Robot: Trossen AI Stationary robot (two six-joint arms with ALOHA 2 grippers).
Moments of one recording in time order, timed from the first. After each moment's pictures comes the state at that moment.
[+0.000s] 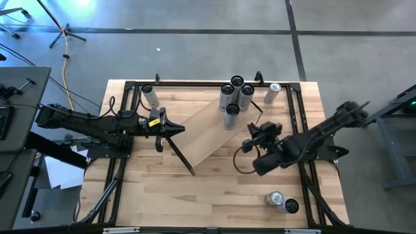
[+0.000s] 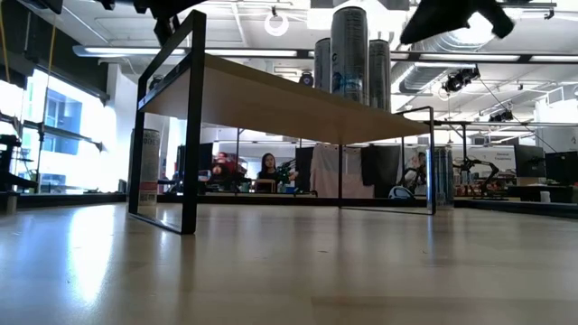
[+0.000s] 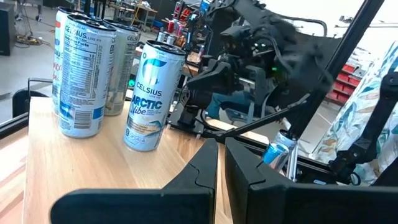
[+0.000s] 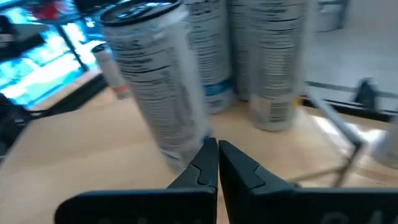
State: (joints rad) left arm -0.11 0.85 0.54 0.29 -0.17 -0.33; right arm 0.48 1.37 1.11 -0.94 1.16 1.40
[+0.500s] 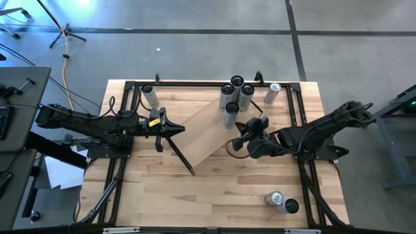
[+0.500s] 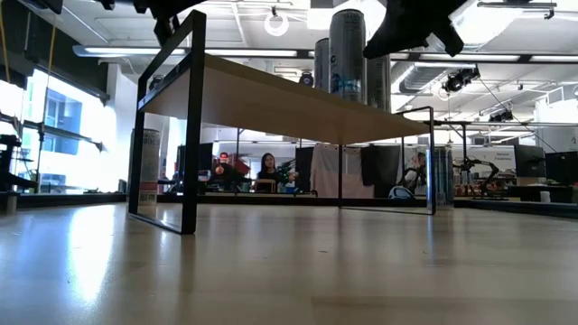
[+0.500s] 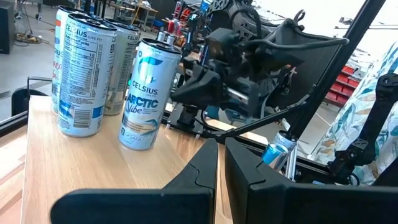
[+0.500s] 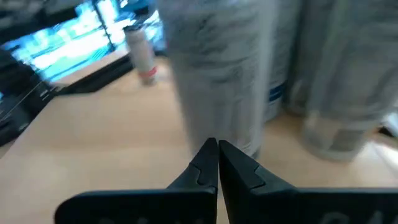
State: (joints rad) left arm -0.11 0.85 0.54 0.29 -0.17 -0.34; right arm 0.33 1.34 0.99 -0.40 0.98 0.83
